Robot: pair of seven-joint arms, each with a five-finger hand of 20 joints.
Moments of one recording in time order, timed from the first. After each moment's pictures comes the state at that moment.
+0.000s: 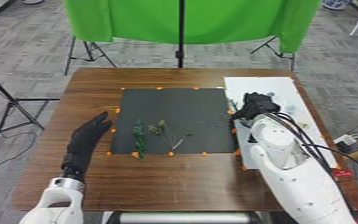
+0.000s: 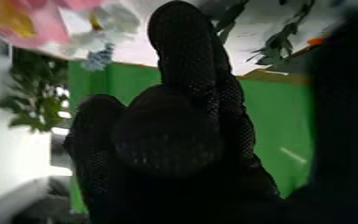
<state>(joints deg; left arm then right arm) 119.7 -71.4 -93.6 -114.3 66.7 3.6 5.1 -80.5 -65.5 67.7 -94.4 -156.6 -17.9 27.3</state>
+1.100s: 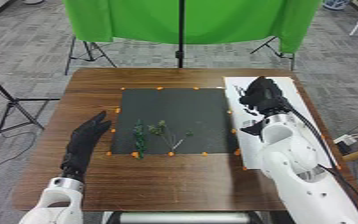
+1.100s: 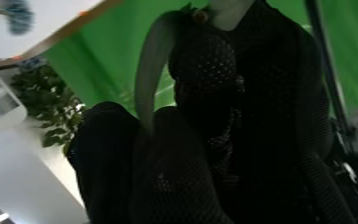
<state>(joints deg) 119.7 -71.5 -93.8 -114.3 66.5 3.5 5.1 -88.8 -63.5 72.9 -108.5 -132.1 5.9 27.4</state>
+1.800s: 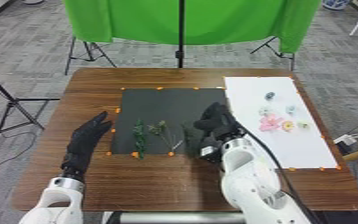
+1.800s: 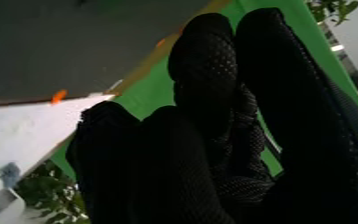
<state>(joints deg) 119.7 -71.5 -93.8 -114.3 66.5 3.0 4.8 -95.2 -73.6 64.1 -112.0 -130.2 2.0 28.5</state>
